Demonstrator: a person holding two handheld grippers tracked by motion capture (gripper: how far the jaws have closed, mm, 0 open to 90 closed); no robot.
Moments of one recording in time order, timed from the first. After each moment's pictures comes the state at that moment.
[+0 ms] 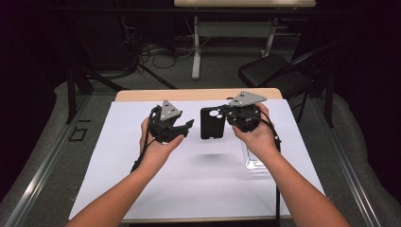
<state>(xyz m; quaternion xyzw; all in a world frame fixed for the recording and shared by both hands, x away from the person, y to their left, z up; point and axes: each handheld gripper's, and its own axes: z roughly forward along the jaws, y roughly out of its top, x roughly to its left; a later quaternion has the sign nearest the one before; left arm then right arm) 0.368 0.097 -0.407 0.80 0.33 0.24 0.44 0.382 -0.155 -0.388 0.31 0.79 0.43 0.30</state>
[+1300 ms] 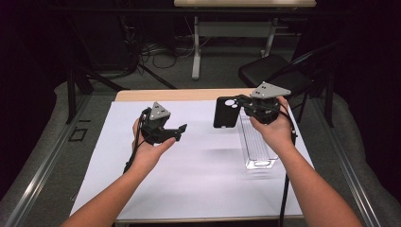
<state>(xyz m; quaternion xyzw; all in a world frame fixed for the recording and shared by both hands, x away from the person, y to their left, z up) 0.372 0.124 -0.419 0.80 0.36 0.22 0.42 0.396 -0.203 -0.376 0.30 0.77 0.45 0.33</state>
